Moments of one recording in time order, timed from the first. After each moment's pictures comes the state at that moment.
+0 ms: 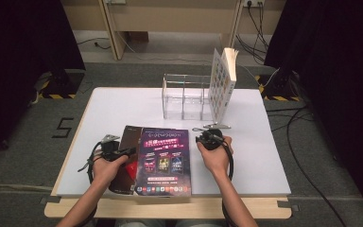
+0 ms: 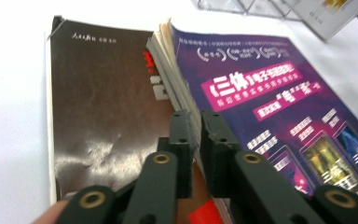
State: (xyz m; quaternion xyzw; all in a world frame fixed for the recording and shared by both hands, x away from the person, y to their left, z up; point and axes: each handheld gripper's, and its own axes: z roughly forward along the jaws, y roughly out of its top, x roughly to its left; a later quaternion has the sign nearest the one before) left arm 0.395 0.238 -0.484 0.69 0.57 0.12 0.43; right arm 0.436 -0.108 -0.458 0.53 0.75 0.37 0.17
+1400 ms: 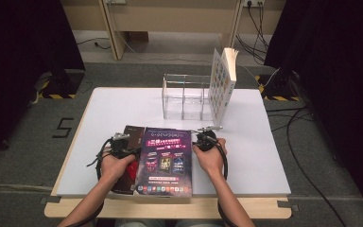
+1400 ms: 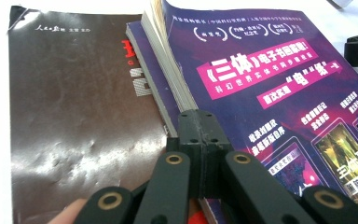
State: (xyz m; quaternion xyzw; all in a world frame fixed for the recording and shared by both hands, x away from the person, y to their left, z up) left arm 0.406 0.214 -0.485 0.72 0.55 0.12 0.40; right arm 0.447 -0.097 -0.482 0.54 0.76 0.32 0.15
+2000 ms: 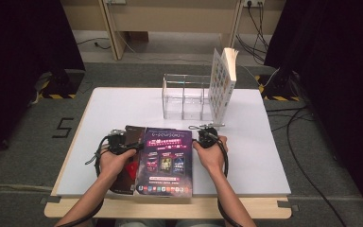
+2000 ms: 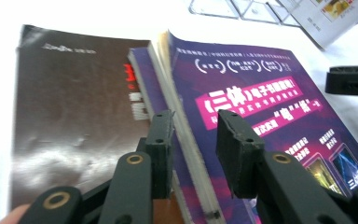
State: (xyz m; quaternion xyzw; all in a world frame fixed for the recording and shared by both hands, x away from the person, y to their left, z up) left arm 0.414 0.216 -0.477 0.68 0.57 0.09 0.44; right arm 0.455 -0.099 -0.475 0.55 0.75 0.34 0.14
